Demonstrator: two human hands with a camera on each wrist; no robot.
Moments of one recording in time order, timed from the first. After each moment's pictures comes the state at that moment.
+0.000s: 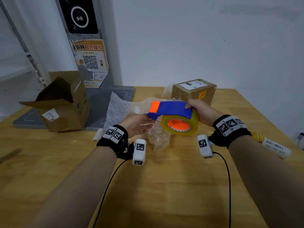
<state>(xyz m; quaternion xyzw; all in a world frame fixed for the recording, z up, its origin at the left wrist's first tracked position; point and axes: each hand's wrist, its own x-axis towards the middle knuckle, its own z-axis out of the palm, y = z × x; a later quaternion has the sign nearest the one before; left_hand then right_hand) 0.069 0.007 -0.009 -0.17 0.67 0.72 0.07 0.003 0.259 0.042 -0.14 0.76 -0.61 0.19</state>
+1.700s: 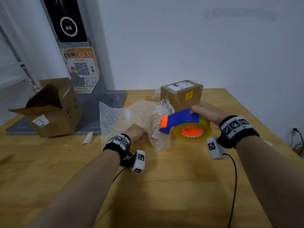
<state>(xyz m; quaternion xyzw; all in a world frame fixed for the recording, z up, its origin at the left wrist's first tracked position) 0.055 0.055 -0.048 -0.21 0.82 0.53 0.06 0.017 0.337 0.058 -0.13 0.91 -0.38 0.12</state>
